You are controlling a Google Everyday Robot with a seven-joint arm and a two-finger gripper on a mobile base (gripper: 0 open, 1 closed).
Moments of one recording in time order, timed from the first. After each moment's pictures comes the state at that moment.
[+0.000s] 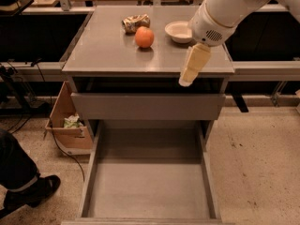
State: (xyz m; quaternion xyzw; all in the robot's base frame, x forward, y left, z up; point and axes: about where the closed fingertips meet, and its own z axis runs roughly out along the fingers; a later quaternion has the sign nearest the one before) arm 0.601 -0.110 0.947 -0.62 0.74 -0.01 0.26
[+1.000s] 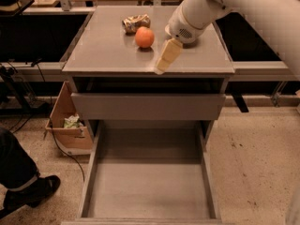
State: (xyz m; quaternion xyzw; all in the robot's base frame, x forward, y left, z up) arm 0.684 -0.052 0.926 -0.60 0.73 0.03 0.33
